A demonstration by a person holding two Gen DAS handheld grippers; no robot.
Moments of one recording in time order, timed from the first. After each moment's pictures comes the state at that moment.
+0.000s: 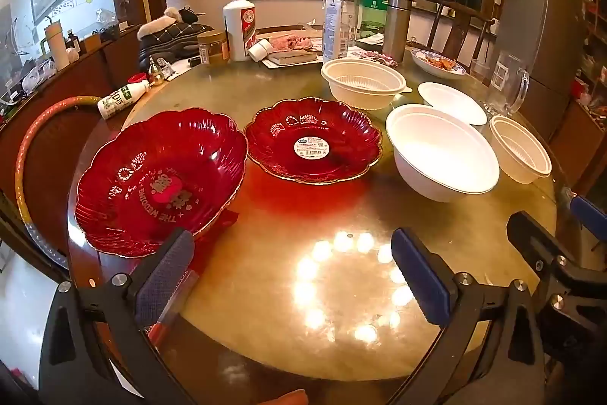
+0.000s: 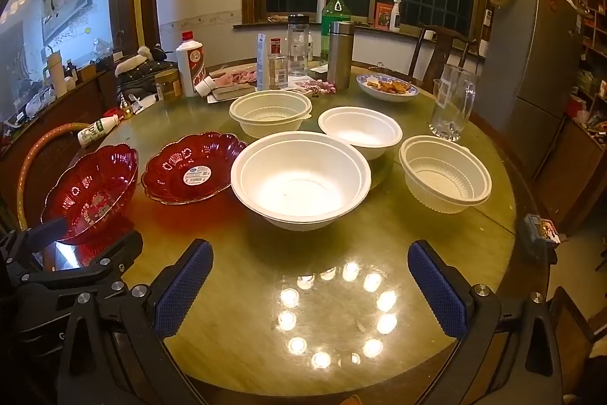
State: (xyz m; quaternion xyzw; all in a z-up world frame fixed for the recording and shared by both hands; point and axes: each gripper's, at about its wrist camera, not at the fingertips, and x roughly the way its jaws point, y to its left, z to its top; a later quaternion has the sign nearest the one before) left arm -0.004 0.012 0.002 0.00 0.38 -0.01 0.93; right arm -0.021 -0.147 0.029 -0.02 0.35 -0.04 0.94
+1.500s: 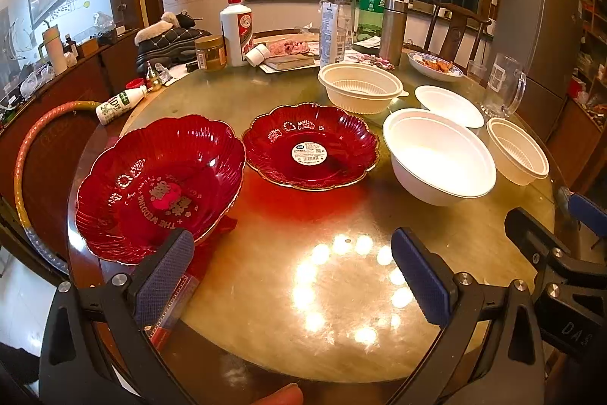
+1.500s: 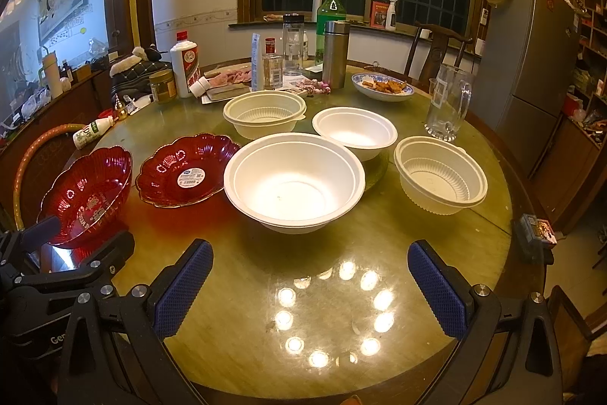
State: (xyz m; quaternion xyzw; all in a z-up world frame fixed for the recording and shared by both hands) left arm -0.001 0.007 0.007 0.00 0.38 -0.01 0.93; right arm -0.020 -0.158 0.026 -0.02 0.35 -0.04 0.94
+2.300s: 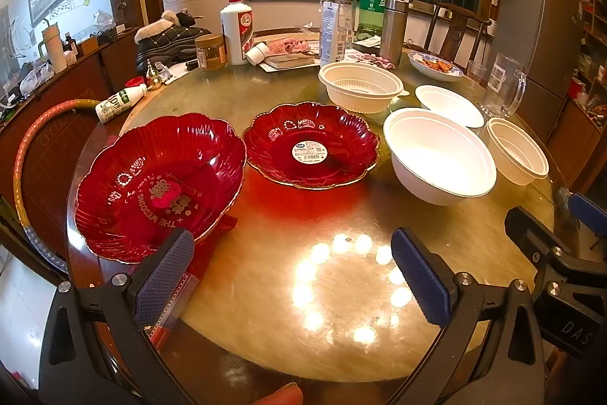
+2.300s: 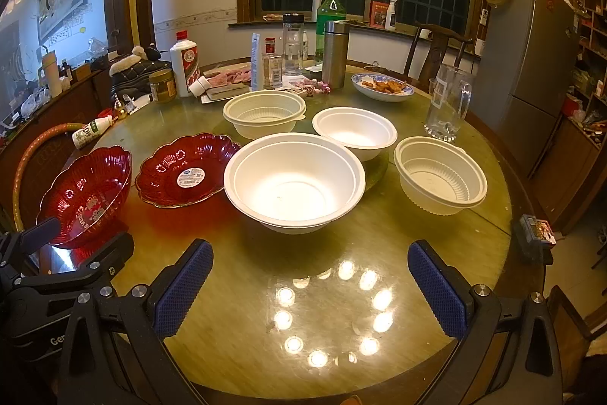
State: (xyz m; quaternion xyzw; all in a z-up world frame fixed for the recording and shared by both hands) left arm -0.001 0.007 0.006 0.00 0.38 -0.01 0.93; right arm -0.019 -0.157 0.025 -0.02 0.35 -0.04 0.93
